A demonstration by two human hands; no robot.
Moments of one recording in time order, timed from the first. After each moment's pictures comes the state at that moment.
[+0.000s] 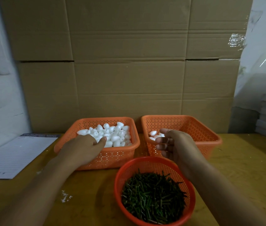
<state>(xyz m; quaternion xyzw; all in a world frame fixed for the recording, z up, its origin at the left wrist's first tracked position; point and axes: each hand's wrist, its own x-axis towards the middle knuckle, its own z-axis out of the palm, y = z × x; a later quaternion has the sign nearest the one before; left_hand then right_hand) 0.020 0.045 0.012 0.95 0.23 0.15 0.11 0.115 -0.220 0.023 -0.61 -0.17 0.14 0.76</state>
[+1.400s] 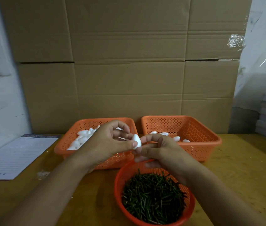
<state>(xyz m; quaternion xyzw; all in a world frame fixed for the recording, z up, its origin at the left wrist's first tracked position) 0.005 -0.030 0.049 0.80 -0.02 0.18 0.57 0.085 -0.211 0.031 -0.66 -0.33 0.24 0.63</state>
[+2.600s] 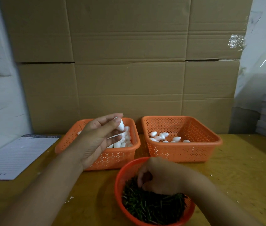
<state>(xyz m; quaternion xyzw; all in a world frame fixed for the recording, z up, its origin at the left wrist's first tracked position) 0.009 -0.014 0.053 0.62 -0.01 0.20 0.76 0.086 -0.211 0.015 -0.84 -0.51 0.10 0.14</state>
